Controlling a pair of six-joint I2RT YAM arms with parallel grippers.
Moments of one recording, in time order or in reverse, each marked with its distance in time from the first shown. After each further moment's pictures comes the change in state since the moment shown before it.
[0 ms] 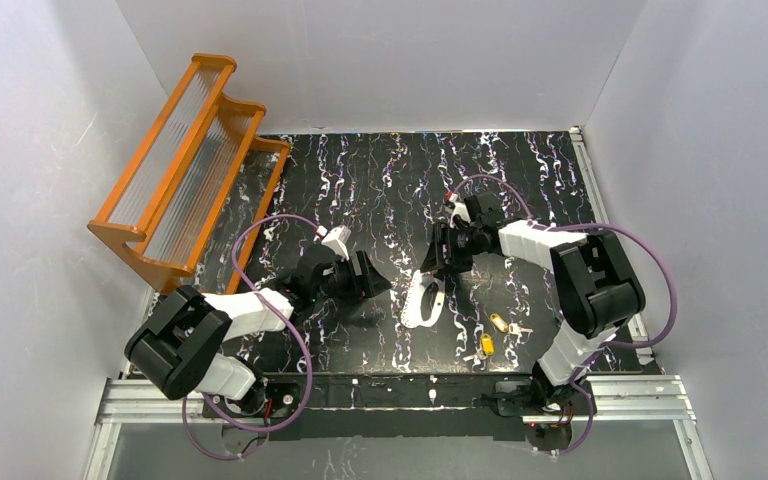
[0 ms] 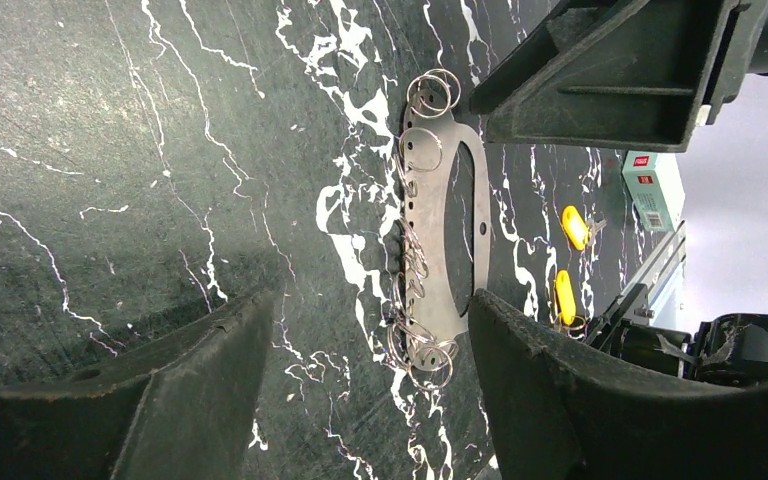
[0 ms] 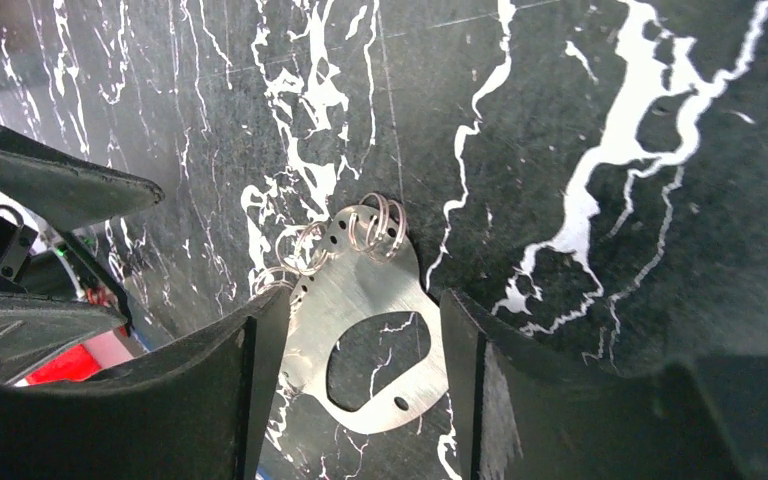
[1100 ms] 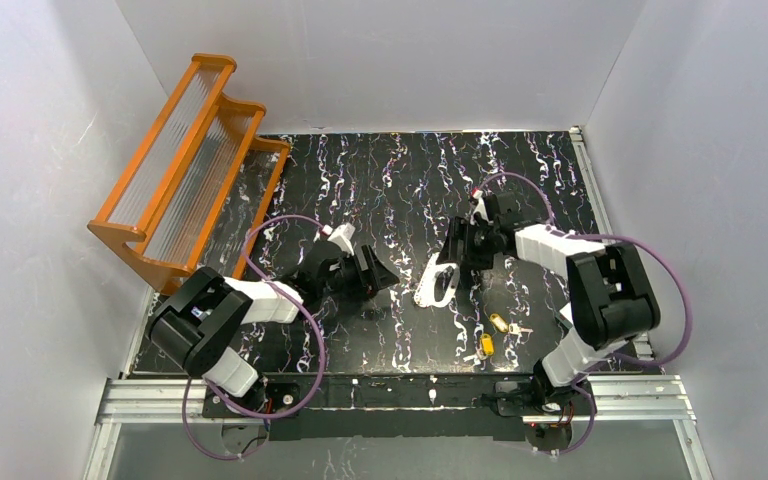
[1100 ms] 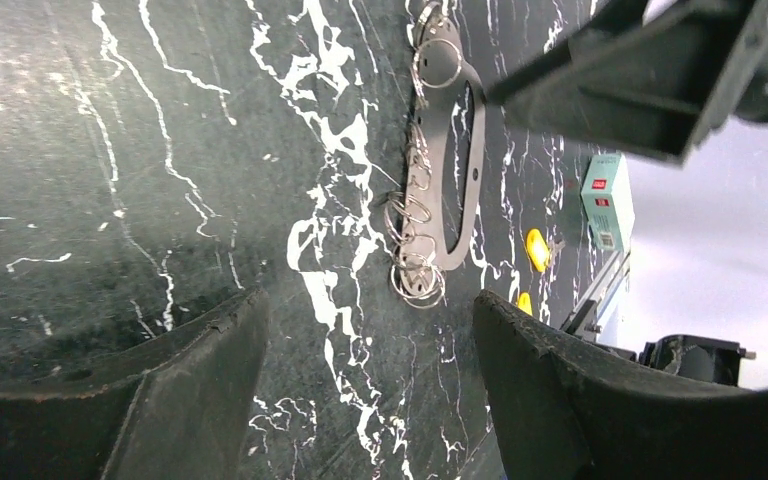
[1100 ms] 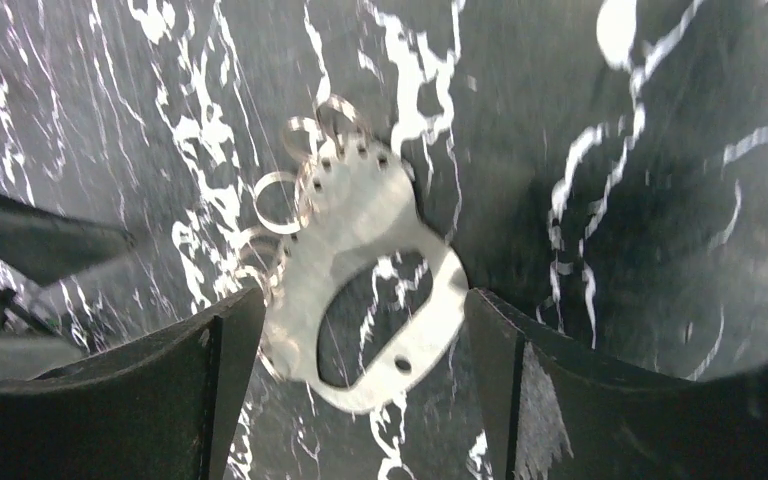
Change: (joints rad) left arm 0.011 0.138 0.039 0.113 0.043 -0.114; right arm -0.088 -0.138 -0.110 0.001 0.156 0.022
